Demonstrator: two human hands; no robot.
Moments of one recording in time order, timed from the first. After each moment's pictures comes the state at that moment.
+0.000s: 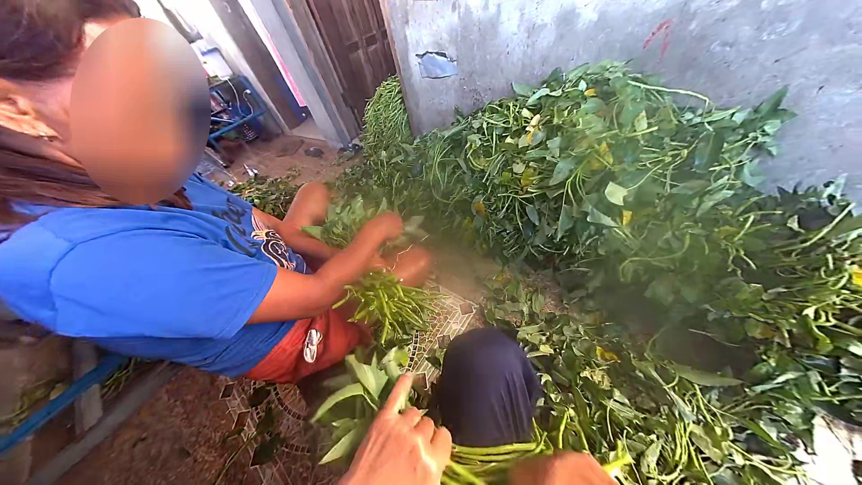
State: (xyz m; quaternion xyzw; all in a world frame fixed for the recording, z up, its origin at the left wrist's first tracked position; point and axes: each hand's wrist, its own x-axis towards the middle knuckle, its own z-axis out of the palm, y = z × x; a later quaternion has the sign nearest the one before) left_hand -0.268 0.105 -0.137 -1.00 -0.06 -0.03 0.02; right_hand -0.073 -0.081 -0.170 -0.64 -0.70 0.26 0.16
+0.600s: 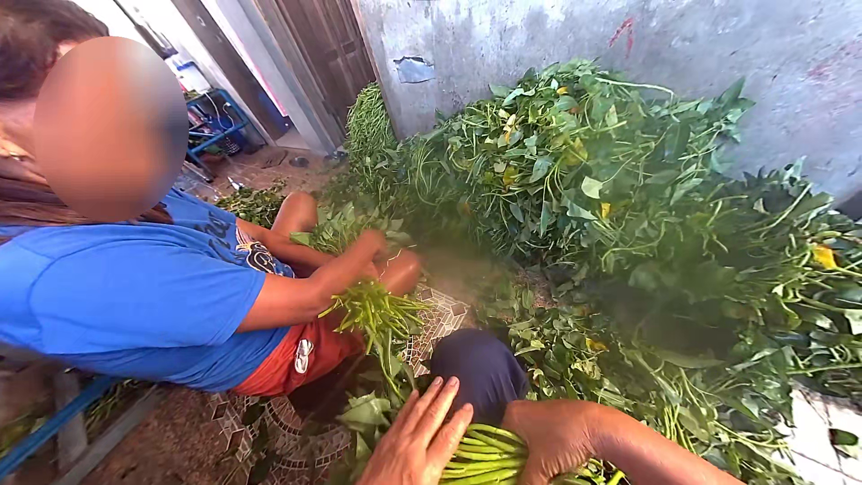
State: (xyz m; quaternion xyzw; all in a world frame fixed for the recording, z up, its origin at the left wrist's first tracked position) left_hand -0.264 0.100 -0.161 -0.98 -0.06 -0.06 -0.16; right_hand -0.017 -0.012 -0.168 -0.51 -0.61 0.61 0.06
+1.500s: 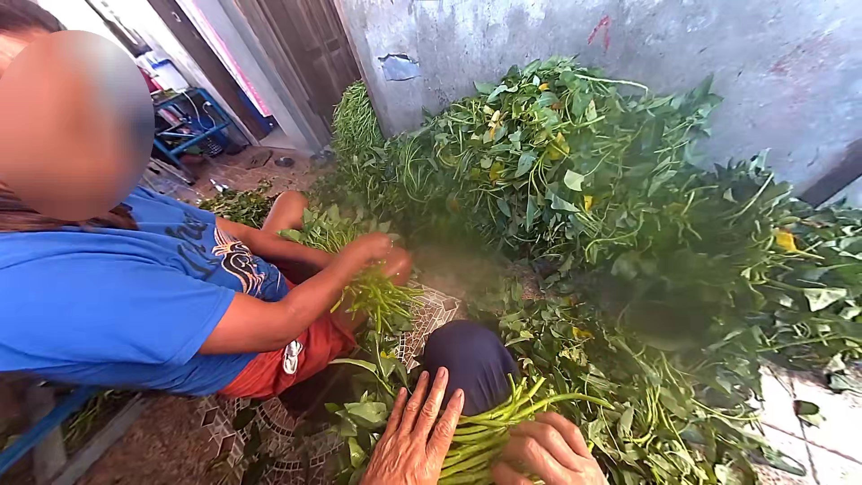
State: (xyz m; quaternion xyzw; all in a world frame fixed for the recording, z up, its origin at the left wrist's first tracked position) left_hand -0.266 0.082 -0.177 -0.99 -0.10 -0.04 -0.11; right_hand -0.087 -0.110 -0.215 -0.64 -0.68 -0.10 0.33
